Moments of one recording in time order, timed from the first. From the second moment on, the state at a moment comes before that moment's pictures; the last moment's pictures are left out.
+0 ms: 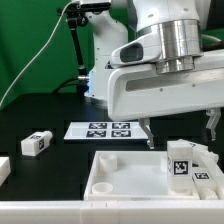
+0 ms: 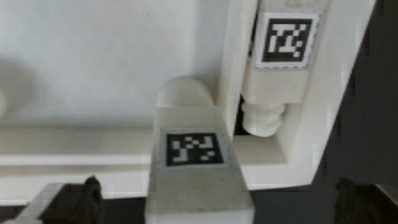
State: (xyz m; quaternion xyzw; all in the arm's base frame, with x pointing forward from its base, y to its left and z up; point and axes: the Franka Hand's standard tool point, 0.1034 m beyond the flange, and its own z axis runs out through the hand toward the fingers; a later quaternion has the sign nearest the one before) arm 0.633 0.110 0.097 -1.00 -0.02 -0.06 0.06
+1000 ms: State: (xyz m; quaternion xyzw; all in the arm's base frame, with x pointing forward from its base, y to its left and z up) arm 0.650 0.098 0.094 -1.00 -0.01 -0.05 0.05
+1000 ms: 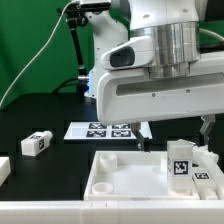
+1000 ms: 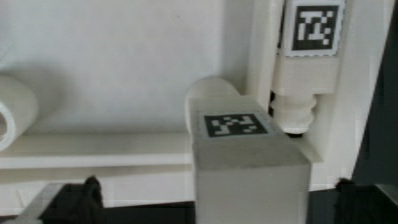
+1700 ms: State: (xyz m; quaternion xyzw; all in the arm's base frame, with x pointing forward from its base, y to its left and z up) arm 0.648 0.098 0.092 -1.00 0.00 -0.05 0.05
